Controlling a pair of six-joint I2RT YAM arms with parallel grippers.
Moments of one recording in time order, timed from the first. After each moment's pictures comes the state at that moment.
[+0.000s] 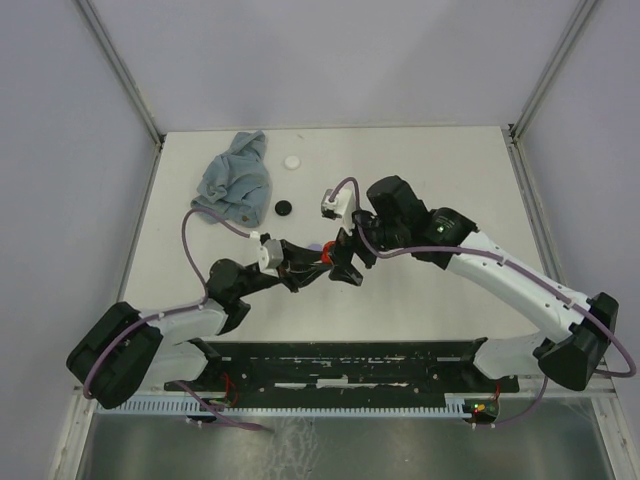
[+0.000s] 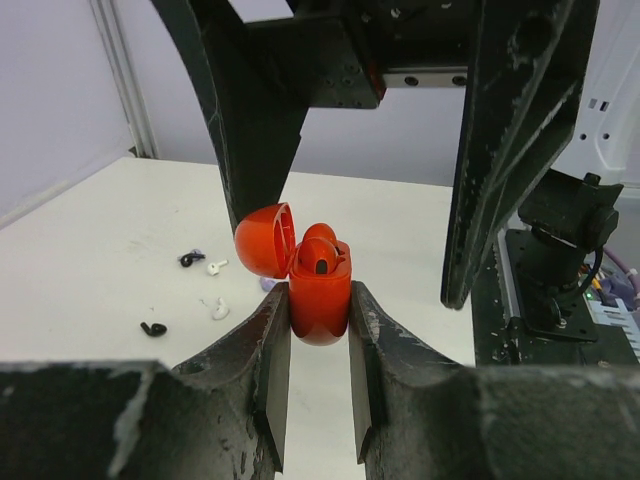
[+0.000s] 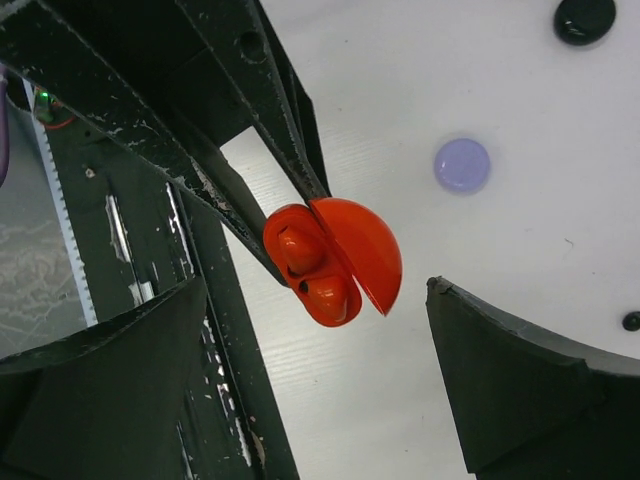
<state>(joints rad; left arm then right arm) -0.66 1.20 0.26 1.28 0.63 -0.16 0.83 1.31 1.31 -0.67 -0.38 -0.17</state>
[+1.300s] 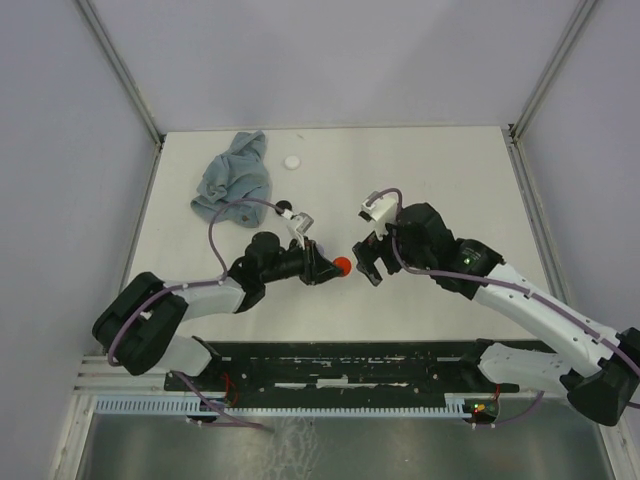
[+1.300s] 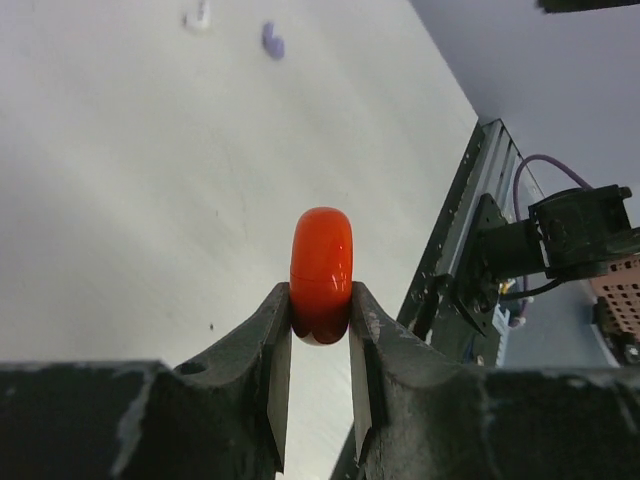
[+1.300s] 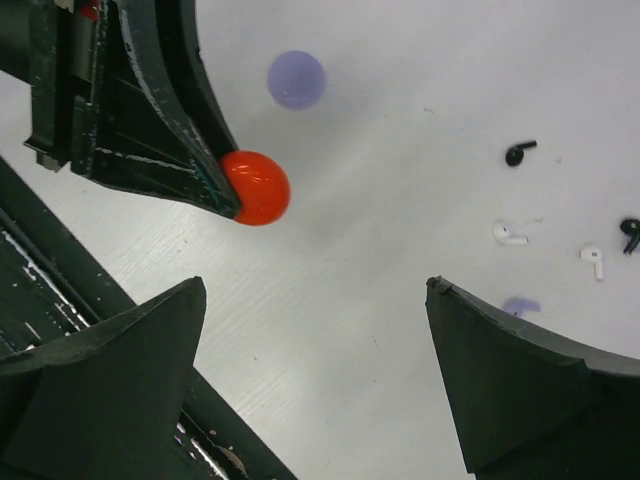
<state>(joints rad) -0.66 1.40 0.46 0.72 0.52 -0.56 0.80 1.10 1.04 -0.56 -0.03 -0.04</state>
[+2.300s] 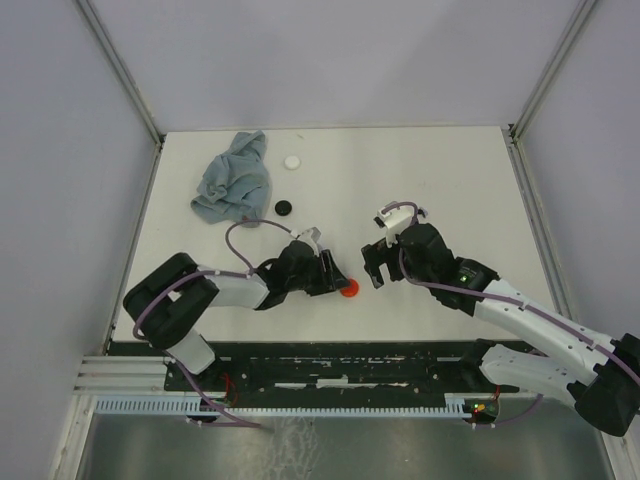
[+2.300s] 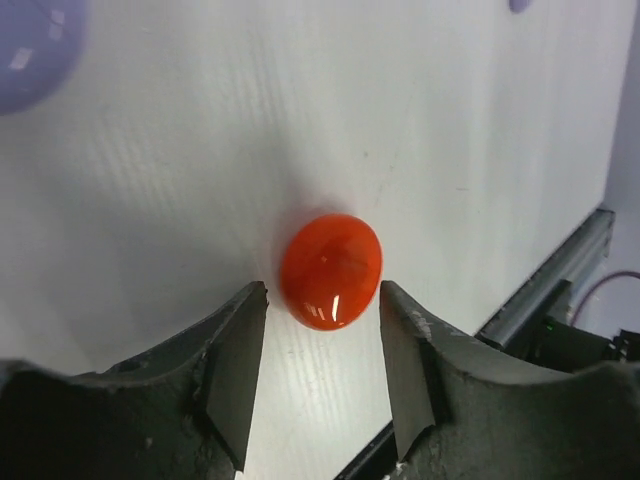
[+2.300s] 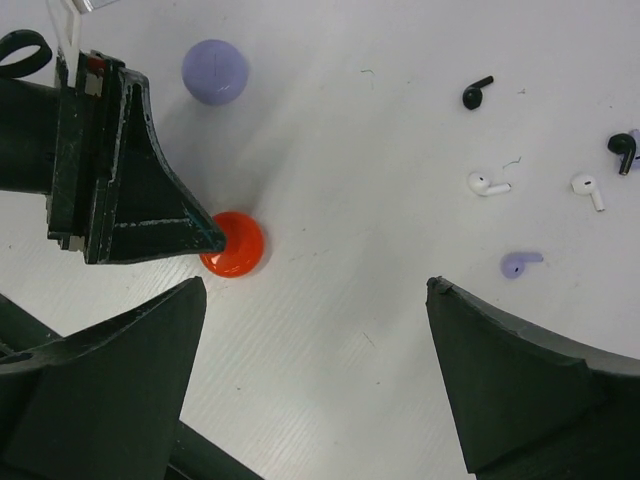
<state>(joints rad) -0.80 1.63 0.55 0.46 0.17 -0.94 0.80 1.01 0.77 -0.36 0.18 0.13</state>
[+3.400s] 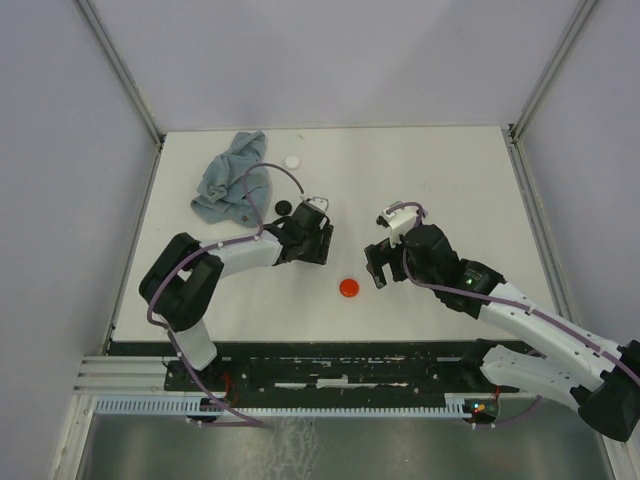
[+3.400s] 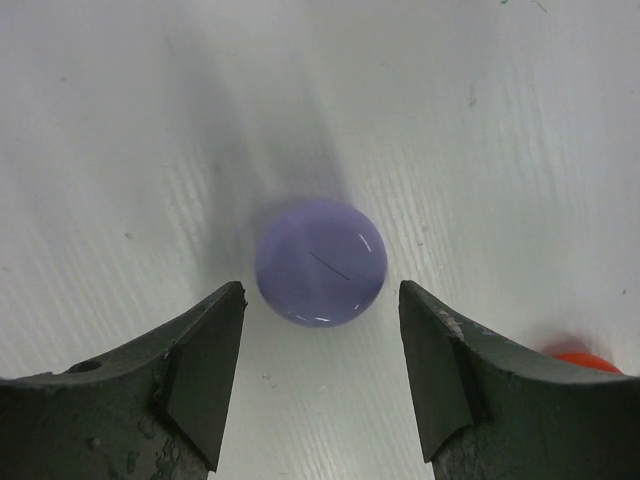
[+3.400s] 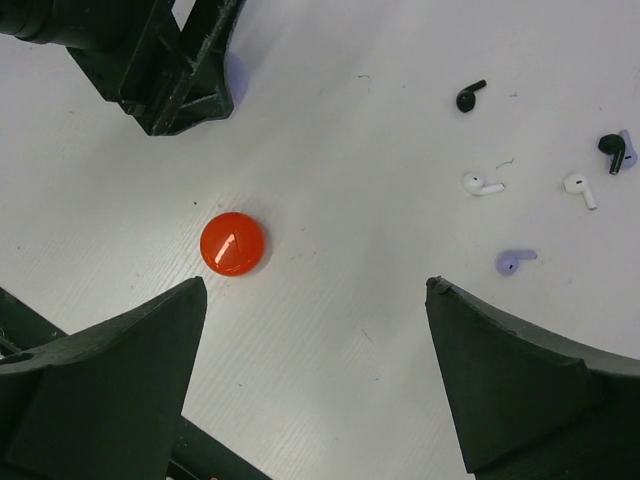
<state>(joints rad) -0.69 1.72 0.98 -0.18 -0.17 -0.37 0.80 0.97 0.77 -0.37 0.19 0.13</state>
